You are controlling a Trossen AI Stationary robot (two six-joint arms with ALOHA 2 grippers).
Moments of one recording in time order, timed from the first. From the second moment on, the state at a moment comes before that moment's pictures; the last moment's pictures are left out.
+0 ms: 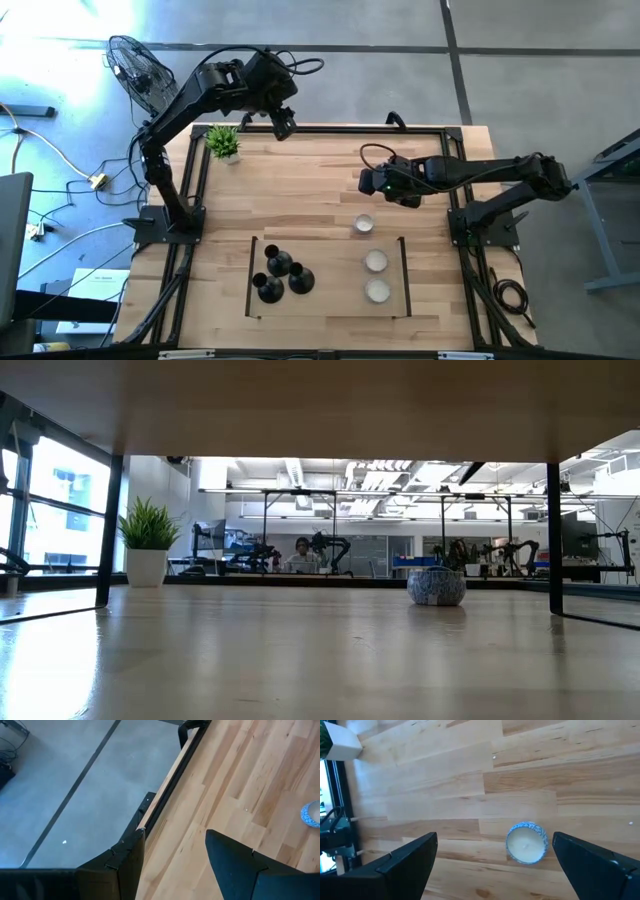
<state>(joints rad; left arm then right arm) 0.43 1.74 2.31 -1.39 -0.26 0.08 -0.05 1.34 1.14 -0.86 0.21 1.64</state>
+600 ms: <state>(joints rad) 0.43 1.74 2.31 -1.39 -0.26 0.08 -0.05 1.34 1.34 -1.09 0.23 1.49</state>
